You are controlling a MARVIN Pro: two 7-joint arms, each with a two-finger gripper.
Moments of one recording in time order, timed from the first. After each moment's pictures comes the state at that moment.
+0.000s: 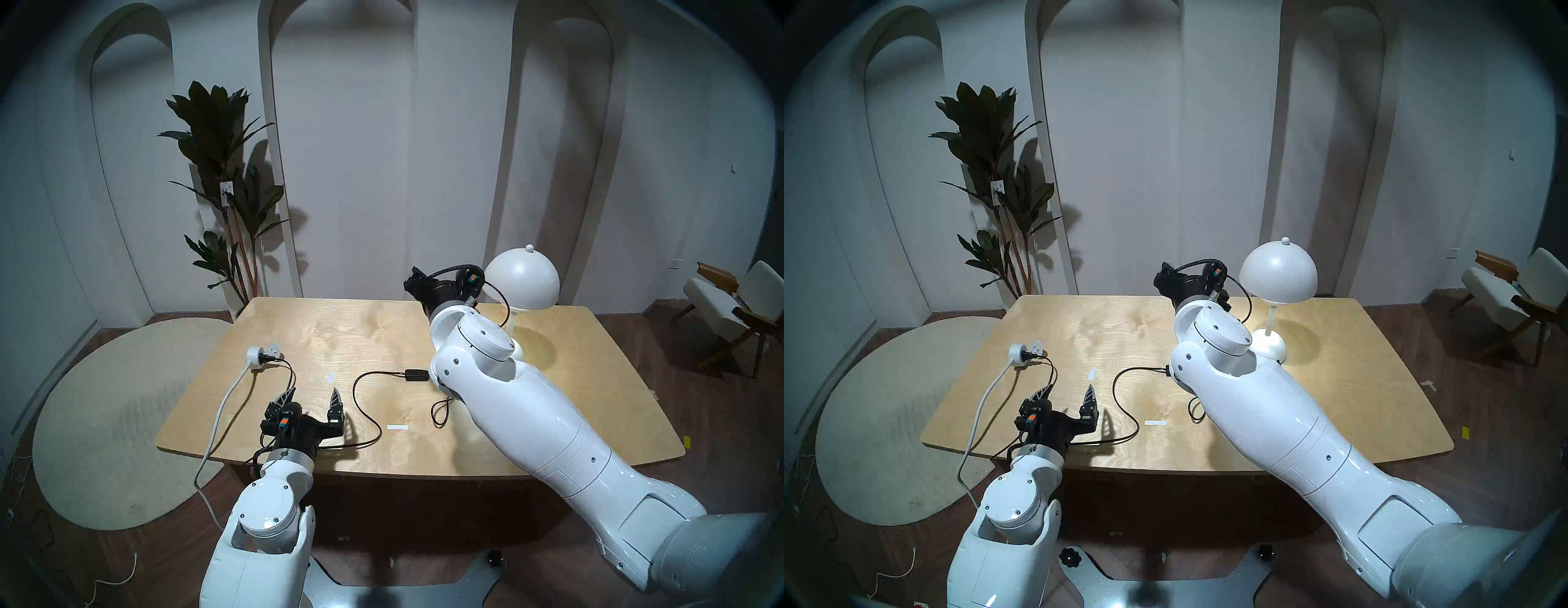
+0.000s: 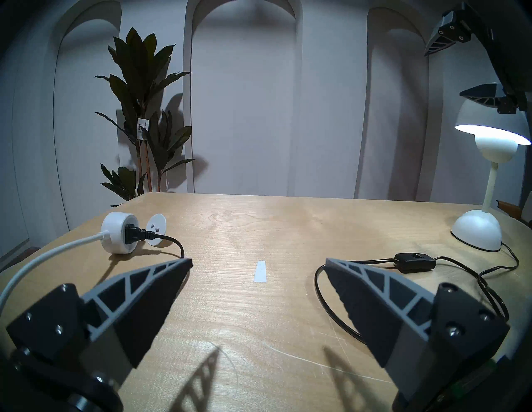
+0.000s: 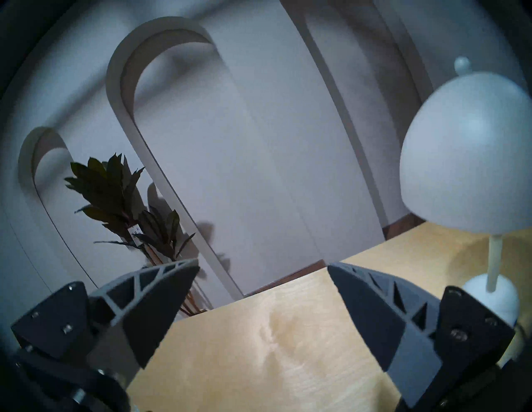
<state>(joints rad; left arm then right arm) 1.91 -1.58 -1.53 -1.78 -0.01 -0.02 0.01 -1.09 -1.23 0.85 -1.75 0.91 0.09 -0.82</state>
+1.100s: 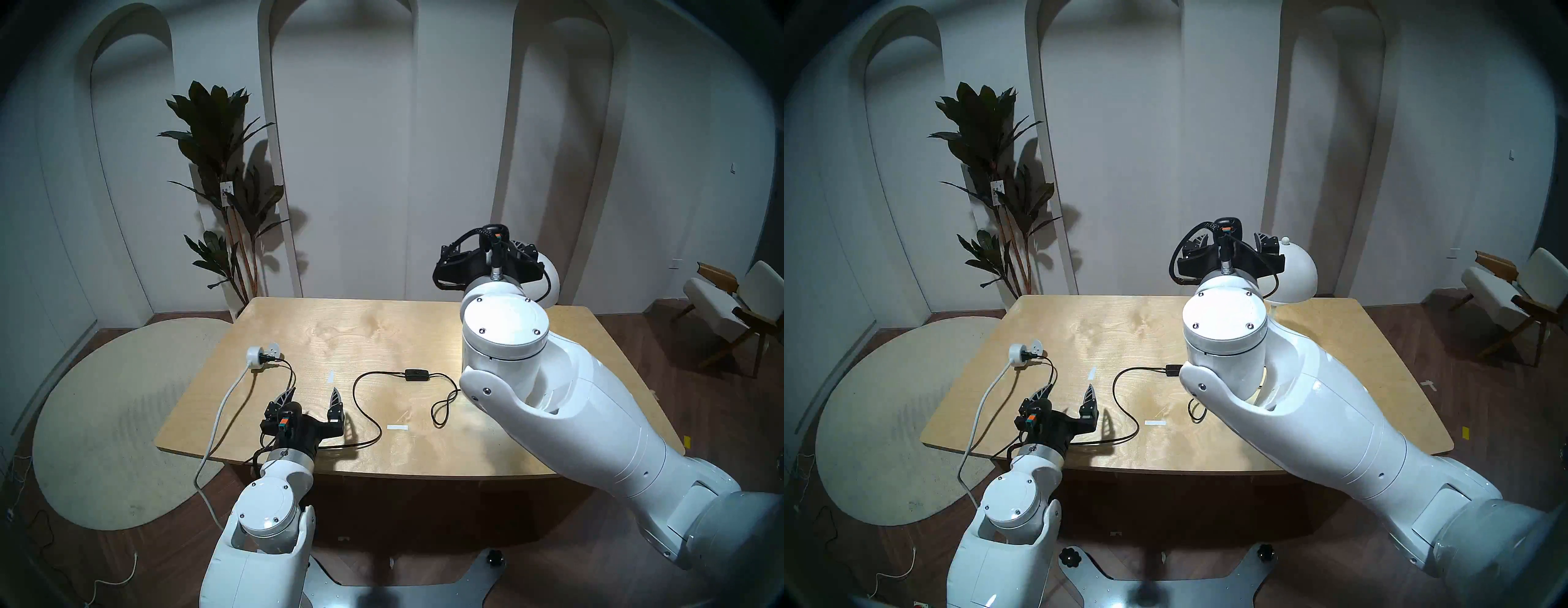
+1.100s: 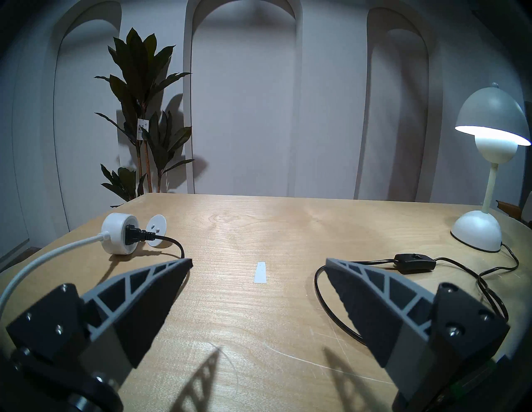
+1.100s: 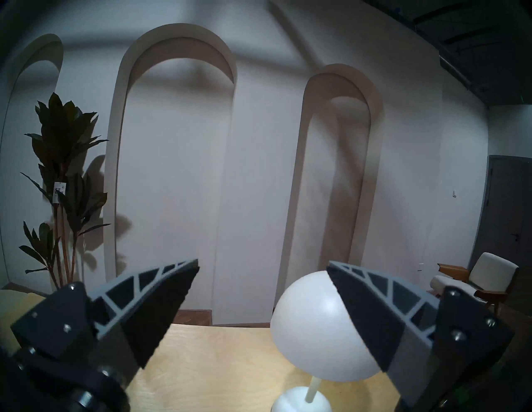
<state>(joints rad) 1.91 -1.58 -1.53 -1.78 -0.01 -0.02 0.01 -1.02 -1.07 0.80 -2.09 0.69 0.57 -1.18</state>
